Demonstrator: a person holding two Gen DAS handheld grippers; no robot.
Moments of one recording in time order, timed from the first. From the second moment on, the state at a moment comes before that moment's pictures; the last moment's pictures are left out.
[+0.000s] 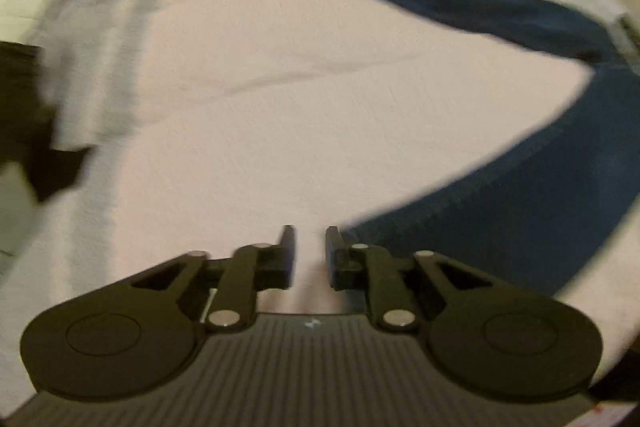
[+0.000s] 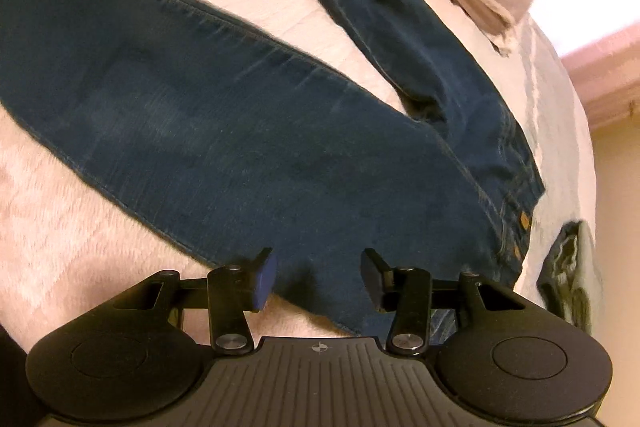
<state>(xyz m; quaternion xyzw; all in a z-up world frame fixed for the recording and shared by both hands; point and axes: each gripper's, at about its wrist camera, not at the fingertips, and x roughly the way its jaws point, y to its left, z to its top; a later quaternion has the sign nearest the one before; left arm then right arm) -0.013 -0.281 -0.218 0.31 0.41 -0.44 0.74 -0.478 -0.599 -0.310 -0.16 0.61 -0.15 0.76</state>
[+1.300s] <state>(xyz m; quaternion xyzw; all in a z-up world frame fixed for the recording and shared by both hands) -0.424 -0.681 -0.258 0.42 0.32 -0.70 0.48 -0.705 -0.989 -0.359 0.49 0.34 -0.38 0.71</state>
